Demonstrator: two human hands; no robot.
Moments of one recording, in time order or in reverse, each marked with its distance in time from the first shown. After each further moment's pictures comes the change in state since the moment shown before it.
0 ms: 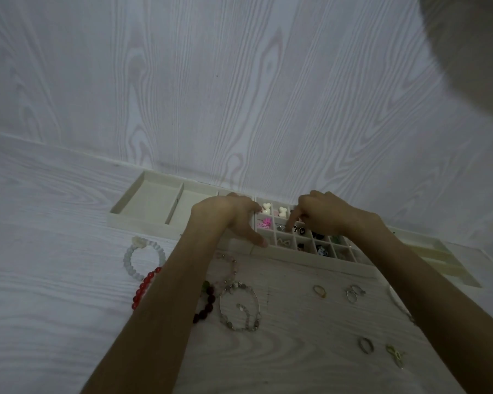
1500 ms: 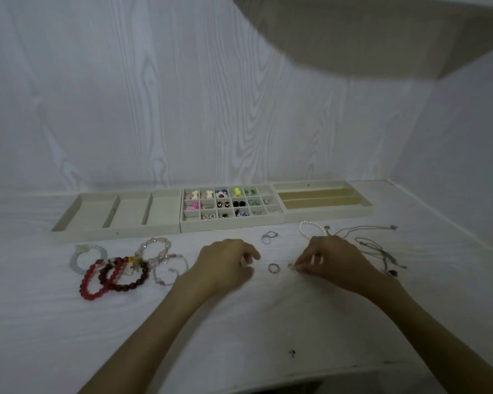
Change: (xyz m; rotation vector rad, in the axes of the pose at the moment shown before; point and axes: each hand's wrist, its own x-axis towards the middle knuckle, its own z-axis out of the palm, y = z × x) left_hand -0.079 0.134 0.100 -0.056 0.189 0.262; right_hand -0.236 0.026 0.101 0.469 0.257 0.272
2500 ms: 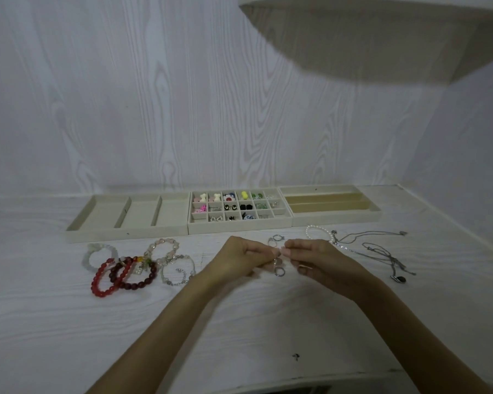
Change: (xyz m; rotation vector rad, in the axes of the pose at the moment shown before) left_hand -0.007 0.020 -0.003 -0.967 0.030 -0.138; right_hand 0.008 -0.025 0.010 1.271 -0.226 0.187
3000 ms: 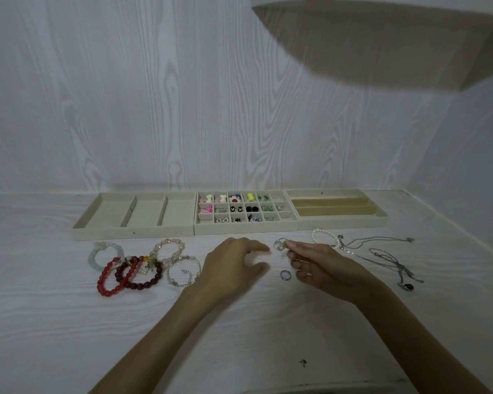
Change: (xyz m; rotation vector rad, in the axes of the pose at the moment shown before) left_hand -0.001 -0.016 -0.016 0.767 0.185 0.170; right_hand 0.006 -0.004 0.006 0.231 -0.047 0.092
